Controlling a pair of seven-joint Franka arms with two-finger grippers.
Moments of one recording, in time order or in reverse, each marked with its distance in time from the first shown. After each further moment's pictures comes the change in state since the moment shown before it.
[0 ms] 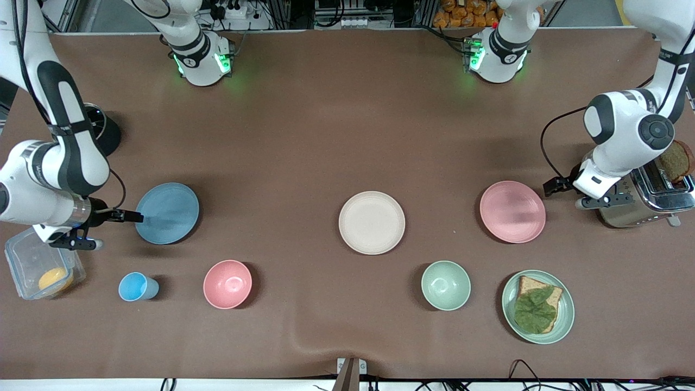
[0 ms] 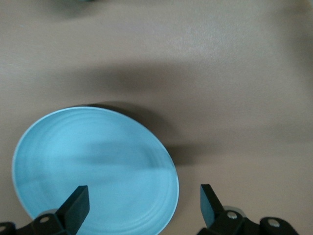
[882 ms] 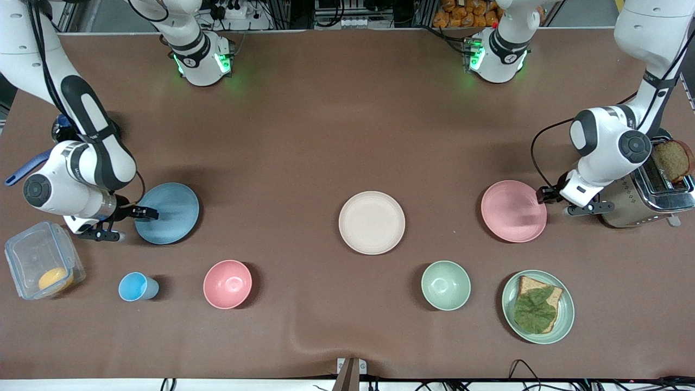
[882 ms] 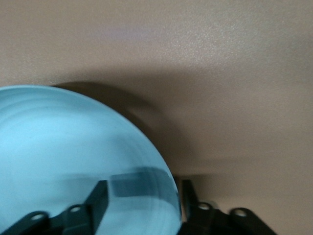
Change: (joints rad) left arm 0.003 0.128 -0.003 0.008 0.000 0.117 -0.005; right arm -0.011 0.029 -0.003 -0.176 -0.001 0.253 -0.009
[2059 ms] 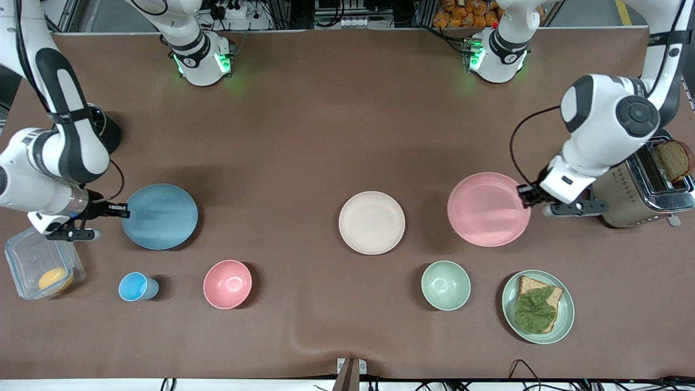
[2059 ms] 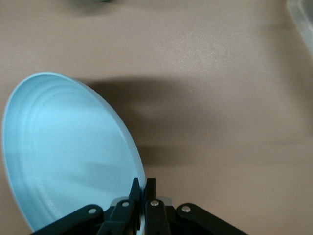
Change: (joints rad) left arm -0.012 -0.224 -0.349 0.270 -0.061 -0.409 -0.314; right arm -0.008 -0.135 0.011 0.106 -0.001 -0.244 -0.086
